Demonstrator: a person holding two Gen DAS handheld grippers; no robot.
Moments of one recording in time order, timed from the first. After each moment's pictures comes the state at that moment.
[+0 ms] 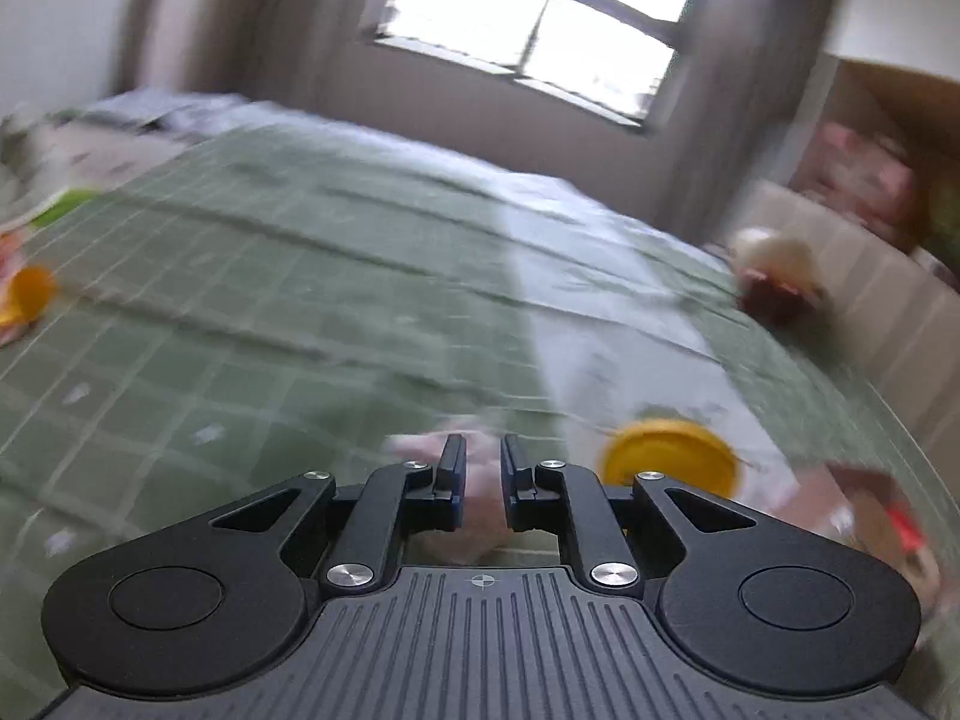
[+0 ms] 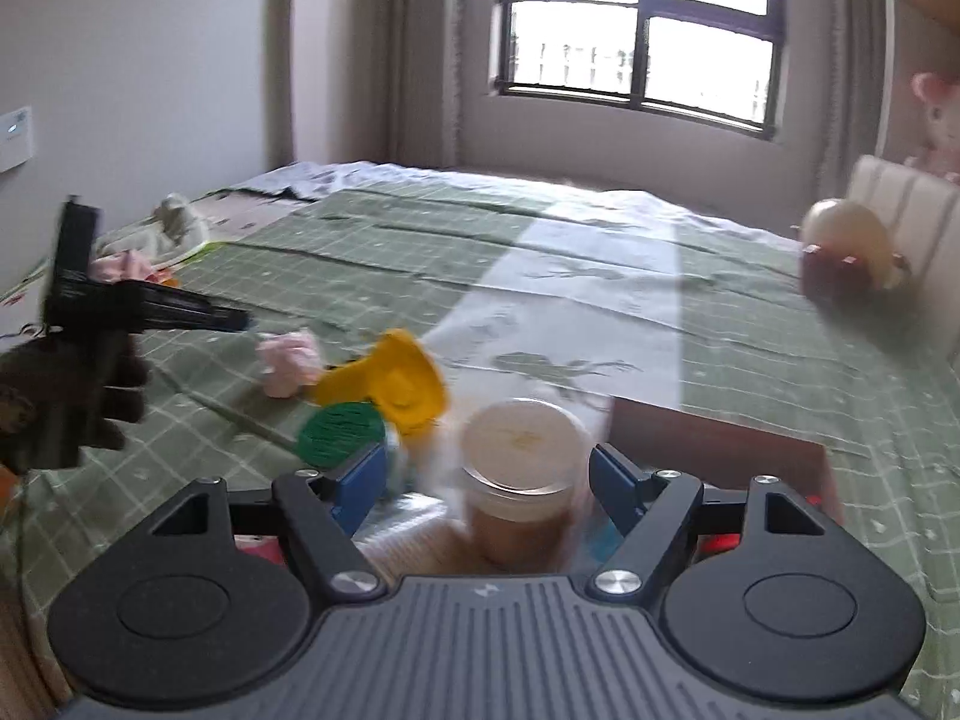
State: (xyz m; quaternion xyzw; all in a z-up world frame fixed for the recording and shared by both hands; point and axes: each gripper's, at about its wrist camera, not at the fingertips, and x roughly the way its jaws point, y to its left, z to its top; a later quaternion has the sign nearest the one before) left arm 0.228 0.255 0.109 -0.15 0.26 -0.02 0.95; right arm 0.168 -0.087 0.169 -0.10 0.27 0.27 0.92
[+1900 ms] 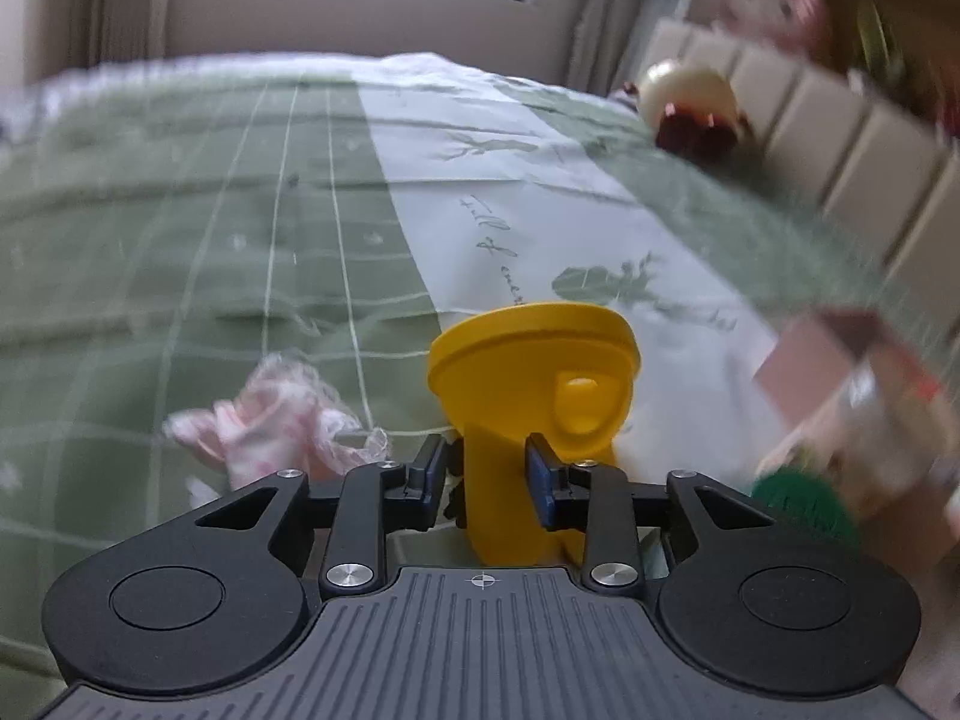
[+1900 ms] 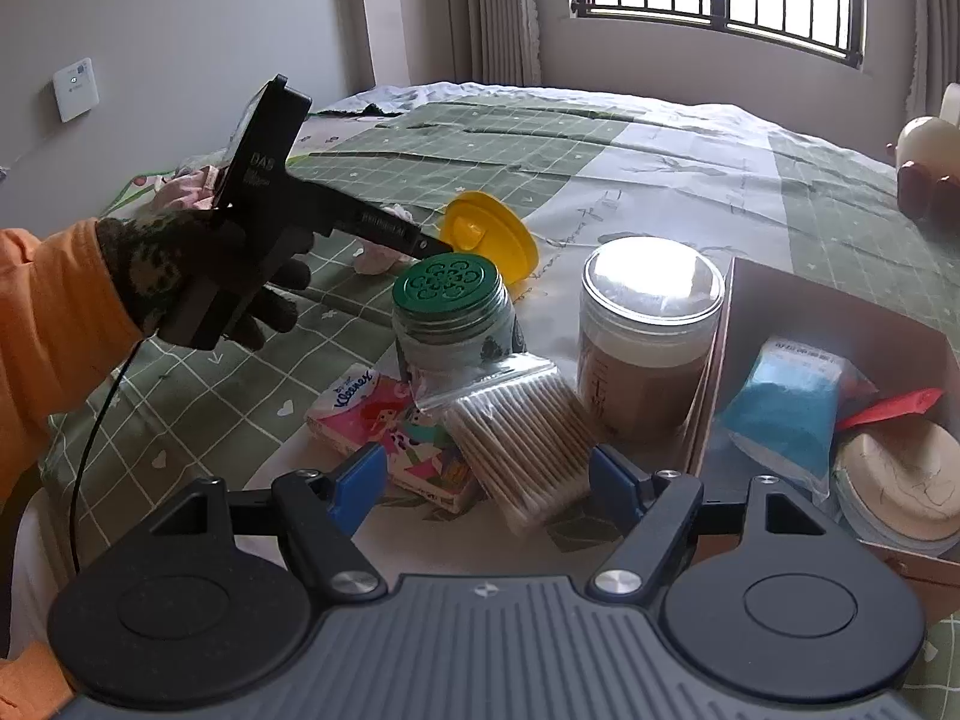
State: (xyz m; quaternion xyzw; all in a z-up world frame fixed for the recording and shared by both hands) left arm 0.298 0.218 0.065 -0.09 0.37 -0.11 0.92; right arm 0.153 -0.090 0.107 -0.09 0.35 0.34 0.87
